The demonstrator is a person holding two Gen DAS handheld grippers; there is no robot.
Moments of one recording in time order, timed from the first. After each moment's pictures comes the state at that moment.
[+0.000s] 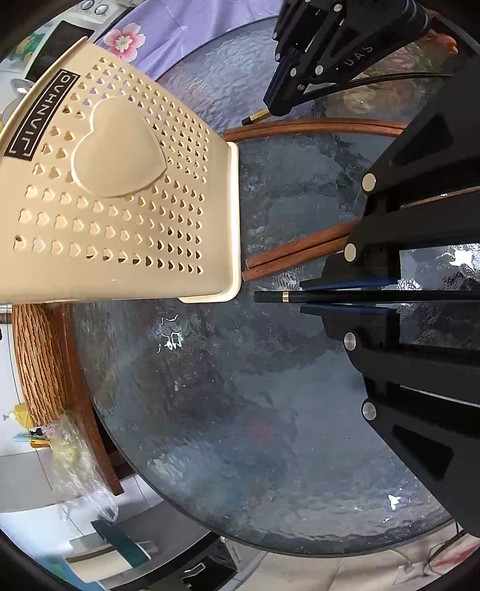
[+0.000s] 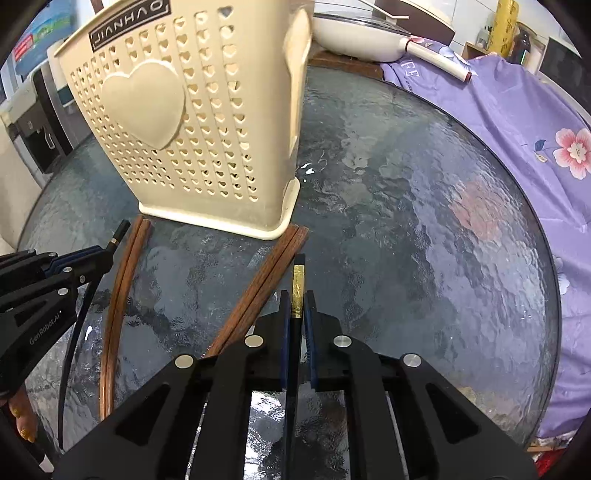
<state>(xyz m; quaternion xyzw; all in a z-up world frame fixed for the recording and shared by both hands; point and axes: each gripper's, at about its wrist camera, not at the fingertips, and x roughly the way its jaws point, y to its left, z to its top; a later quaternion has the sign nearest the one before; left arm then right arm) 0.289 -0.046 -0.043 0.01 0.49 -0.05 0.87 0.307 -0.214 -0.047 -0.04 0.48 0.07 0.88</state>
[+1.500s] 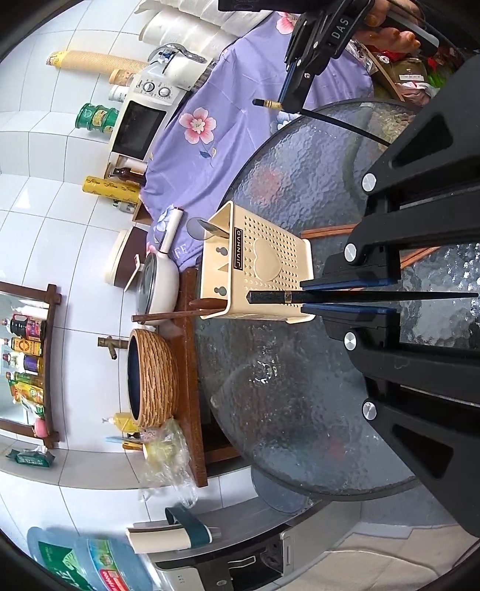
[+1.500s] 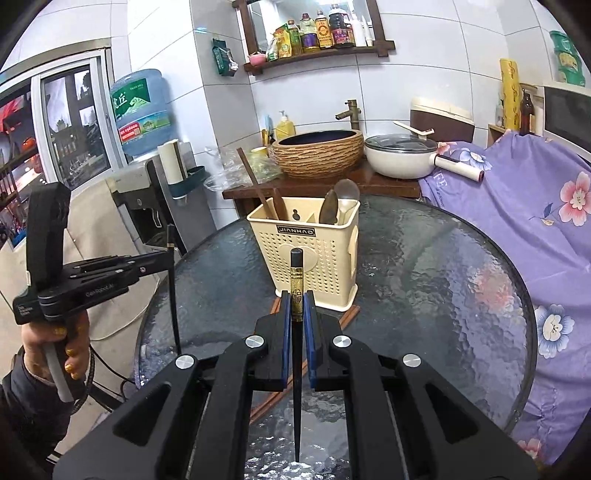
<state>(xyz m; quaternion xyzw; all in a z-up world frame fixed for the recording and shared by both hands) 0.171 -0.007 0.098 -0.02 0.31 -0.14 0.94 0.165 -0.253 0.110 0.03 0.29 0.22 0.93</state>
